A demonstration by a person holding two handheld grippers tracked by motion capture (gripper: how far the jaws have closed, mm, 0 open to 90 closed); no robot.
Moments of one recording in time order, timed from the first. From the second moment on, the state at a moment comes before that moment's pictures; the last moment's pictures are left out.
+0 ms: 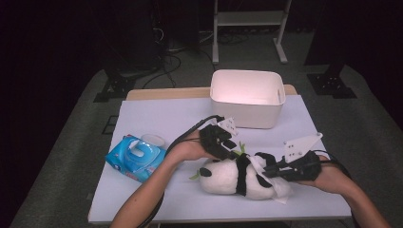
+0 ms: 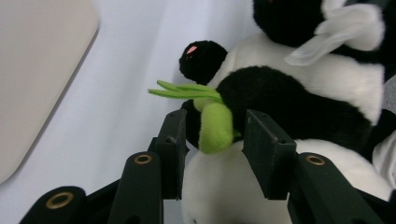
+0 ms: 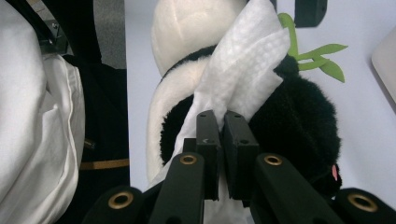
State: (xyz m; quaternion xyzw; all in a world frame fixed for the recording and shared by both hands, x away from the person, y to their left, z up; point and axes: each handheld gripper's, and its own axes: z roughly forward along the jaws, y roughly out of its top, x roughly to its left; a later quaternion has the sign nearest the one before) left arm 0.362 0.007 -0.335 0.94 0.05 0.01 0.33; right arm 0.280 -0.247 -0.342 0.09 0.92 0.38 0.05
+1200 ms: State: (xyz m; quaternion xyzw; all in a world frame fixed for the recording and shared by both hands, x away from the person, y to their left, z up) left arm 0.327 0.005 -0.320 0.93 -0.03 0.03 0.37; right arm 0.308 -0.236 -0.345 0.12 0.93 0.35 0.06
